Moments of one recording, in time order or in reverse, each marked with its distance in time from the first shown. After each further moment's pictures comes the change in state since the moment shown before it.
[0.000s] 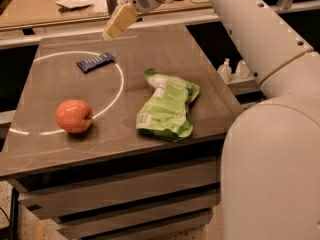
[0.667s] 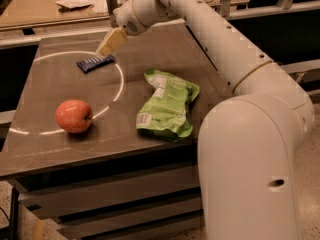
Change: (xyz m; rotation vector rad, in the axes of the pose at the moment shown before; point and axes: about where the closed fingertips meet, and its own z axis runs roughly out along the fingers) arm 0.041 0.012 0.078 -0.085 -0.017 0.099
